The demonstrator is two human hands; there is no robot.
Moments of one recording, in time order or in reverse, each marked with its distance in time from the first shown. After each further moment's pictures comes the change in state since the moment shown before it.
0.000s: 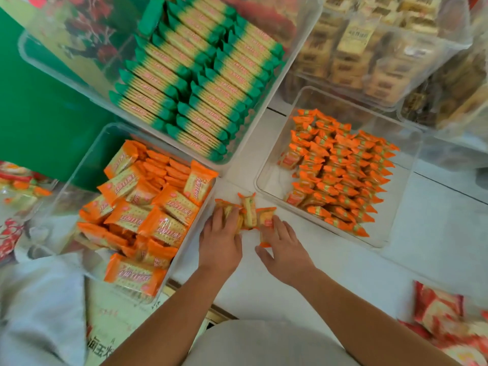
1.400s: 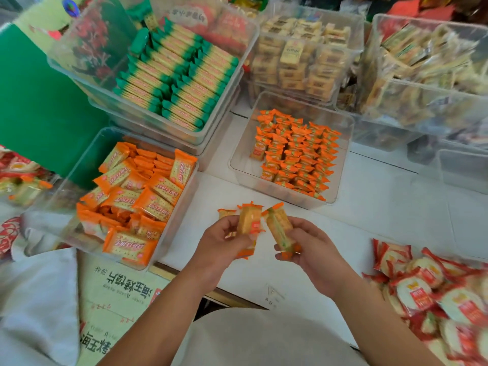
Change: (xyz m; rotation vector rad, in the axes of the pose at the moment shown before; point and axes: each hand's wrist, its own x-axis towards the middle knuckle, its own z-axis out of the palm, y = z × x) left_hand -0.130 0.064 -0.075 -1.273 -0.321 -0.094; right_hand -0.171 -0.014 -0.060 1.436 0.218 0.278
